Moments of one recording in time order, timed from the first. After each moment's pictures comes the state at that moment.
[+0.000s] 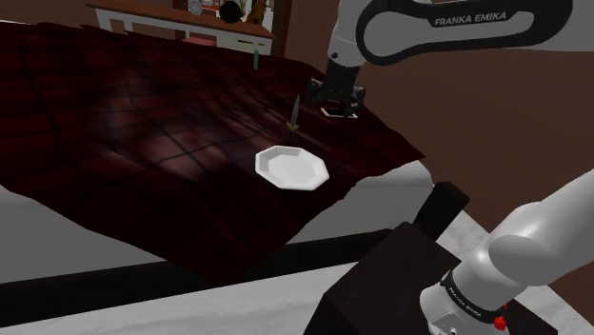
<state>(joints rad) -0.12 -0.22 0.37 -2.05 -0.13 1.92 1.02</state>
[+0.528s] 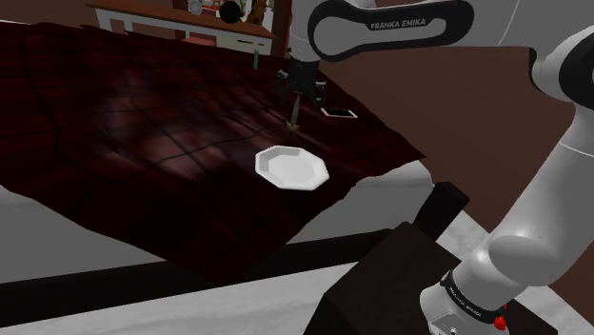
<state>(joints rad) -0.11 0.14 0.44 -1.69 -0.34 1.87 1.41</state>
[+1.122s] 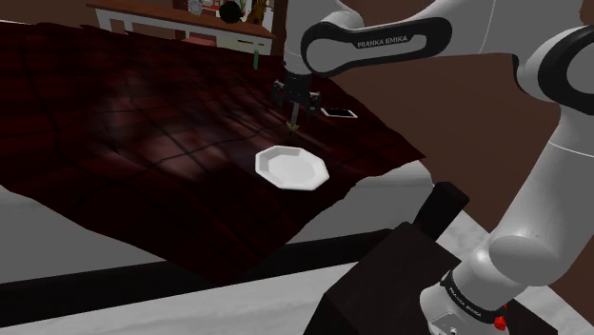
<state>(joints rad) -0.11 0.20 0.42 -1.70 -0.38 1.93 1.47</state>
